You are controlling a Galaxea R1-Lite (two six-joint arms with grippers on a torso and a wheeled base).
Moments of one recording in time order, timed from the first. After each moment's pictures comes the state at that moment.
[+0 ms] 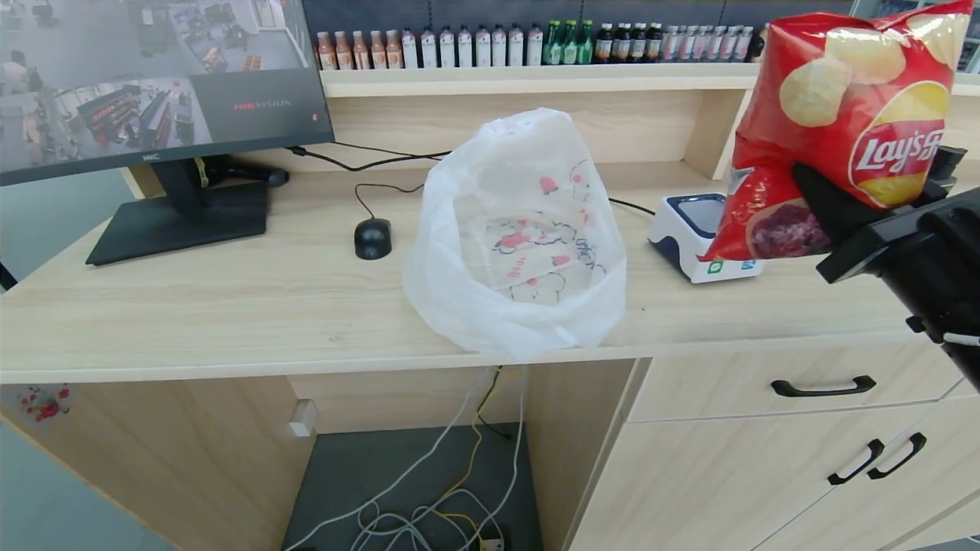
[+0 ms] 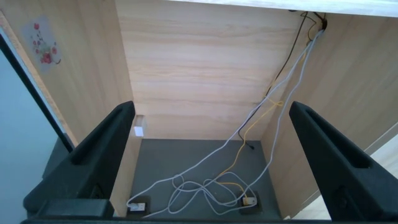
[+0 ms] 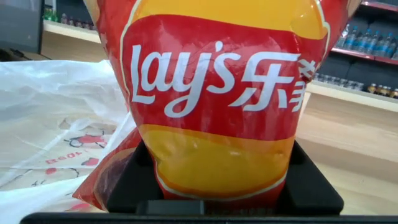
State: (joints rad) left arm 0.00 0.00 0.00 0.00 0.00 0.00; right arm 0.26 1.50 -0.49 -1.51 0.03 -0.27
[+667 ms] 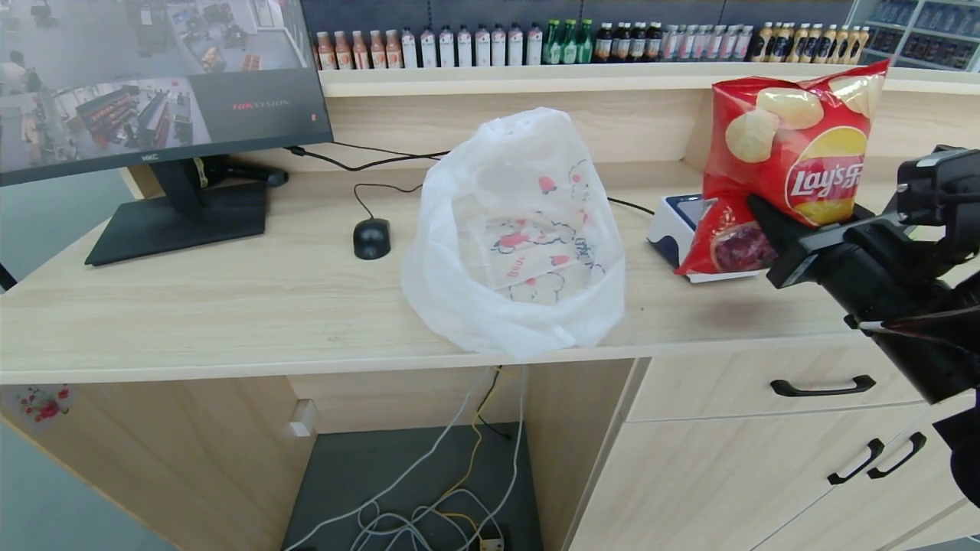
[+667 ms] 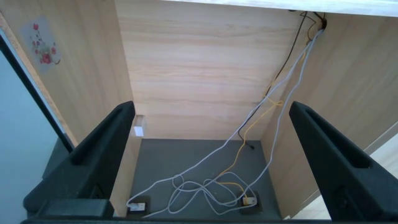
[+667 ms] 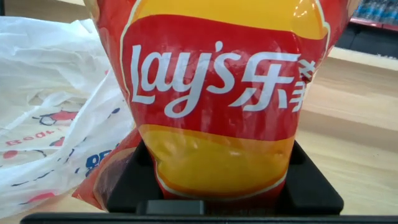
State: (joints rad) left arm 0.00 0.00 0.00 0.00 0.00 0.00; right arm 0.22 1.66 -0.55 -1.51 0.03 -0.23
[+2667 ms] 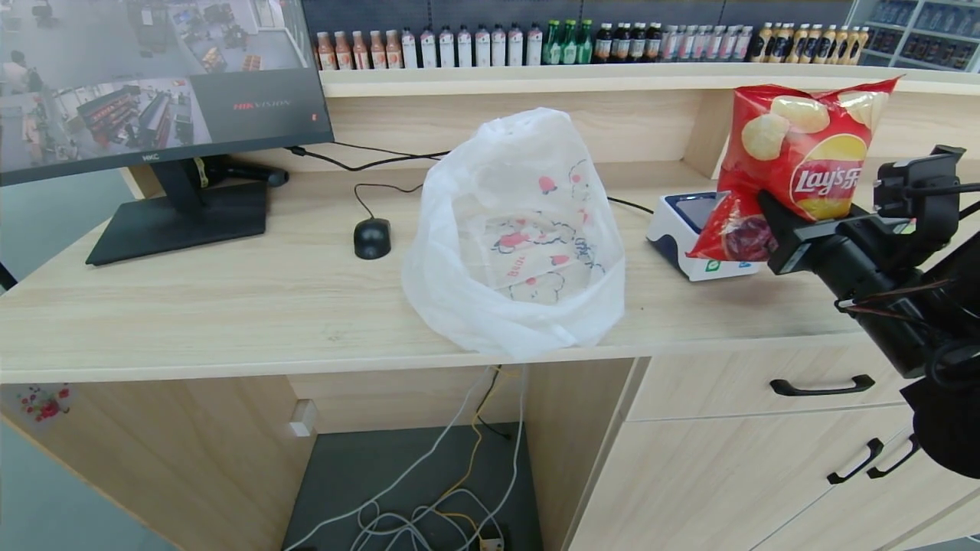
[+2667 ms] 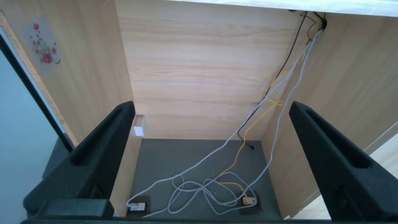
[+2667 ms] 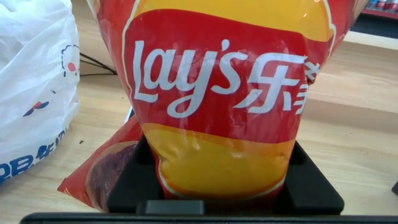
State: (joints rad) left arm 0.00 0.00 0.00 0.00 0.00 0.00; right arm 0.10 1.78 -0.64 -1.51 0.03 -0.20
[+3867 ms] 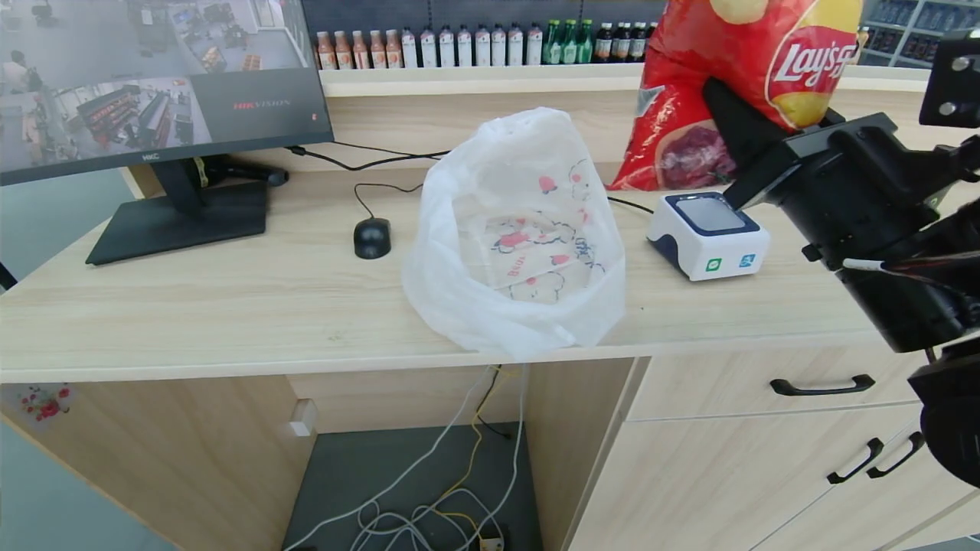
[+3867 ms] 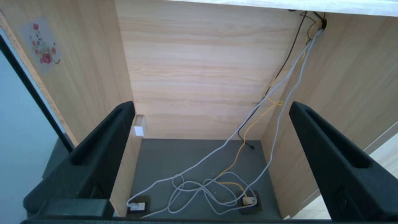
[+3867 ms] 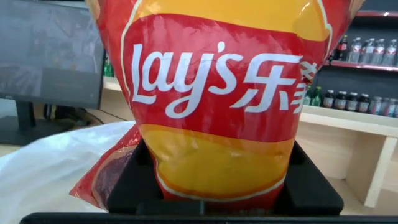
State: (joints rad) left arm 0.00 0.00 0.00 0.00 0.00 0.00; right arm 0.48 1.64 -0.79 -1.48 0.00 -0.17
